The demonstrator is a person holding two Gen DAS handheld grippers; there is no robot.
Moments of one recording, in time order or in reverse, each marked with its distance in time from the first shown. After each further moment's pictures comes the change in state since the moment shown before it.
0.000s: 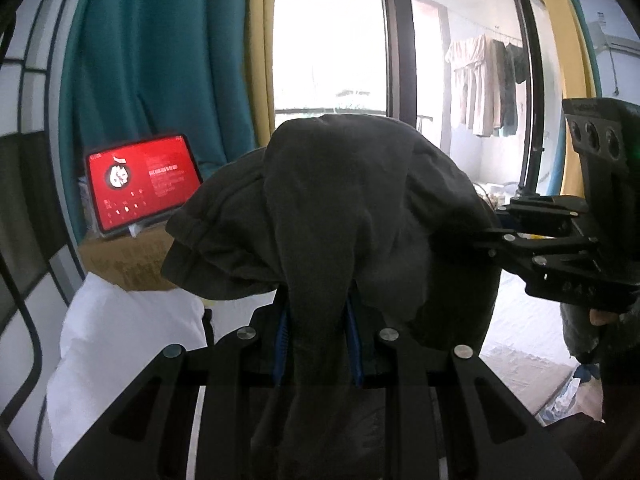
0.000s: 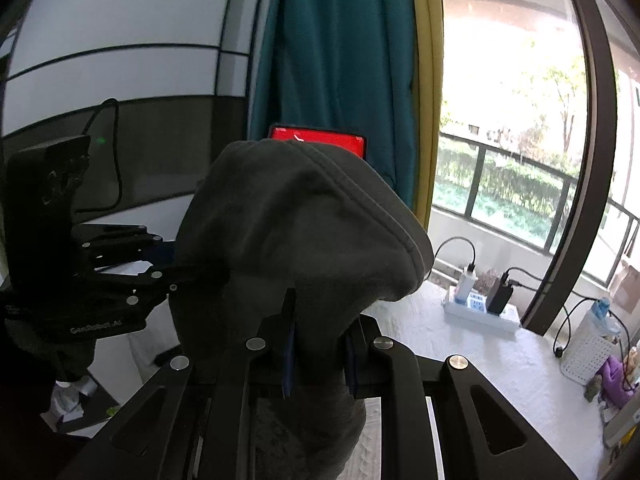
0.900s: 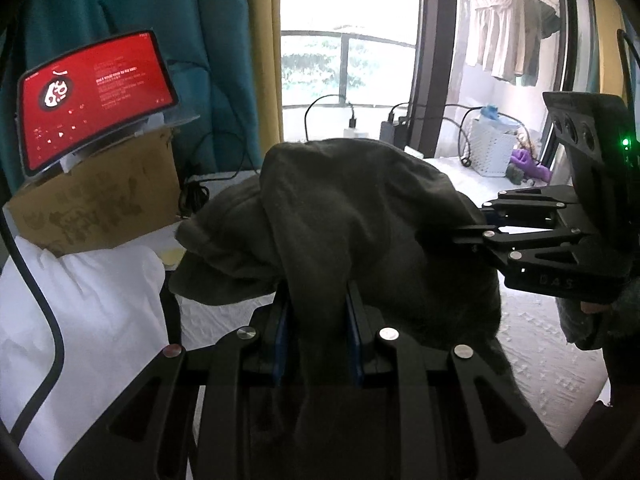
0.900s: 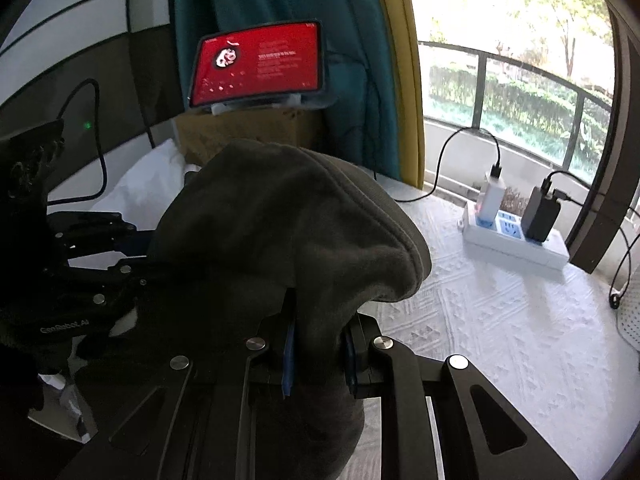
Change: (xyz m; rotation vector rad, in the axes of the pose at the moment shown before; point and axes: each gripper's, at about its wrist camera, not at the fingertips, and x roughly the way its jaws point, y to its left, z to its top) left arm 0.141 0.031 -0.023 -0.026 0.275 -0.028; right arm 0.156 -0.086 -0.052 0.139 0.255 0.058
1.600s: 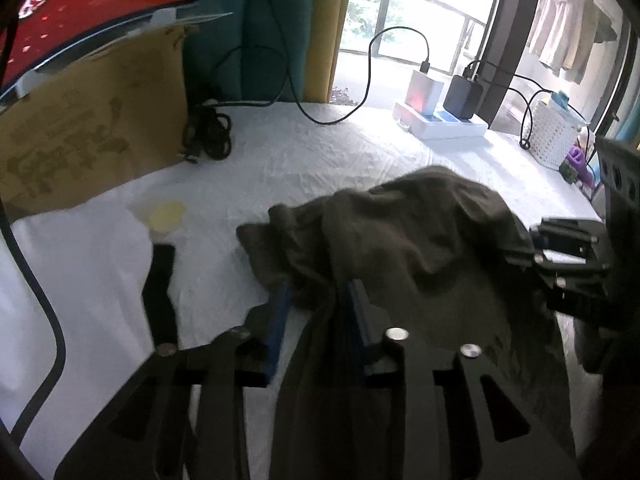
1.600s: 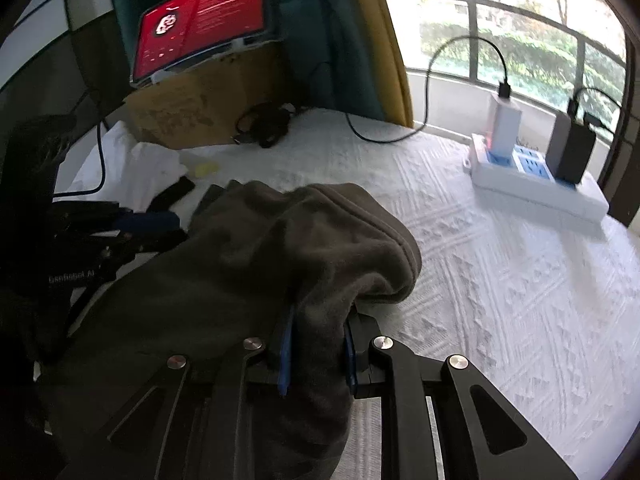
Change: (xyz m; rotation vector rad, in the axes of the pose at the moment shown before) left arm 0.093 0.054 0.009 -0.123 0.210 0.006; right arm 0.075 -0.054 -0.011 0.118 0.118 0.042
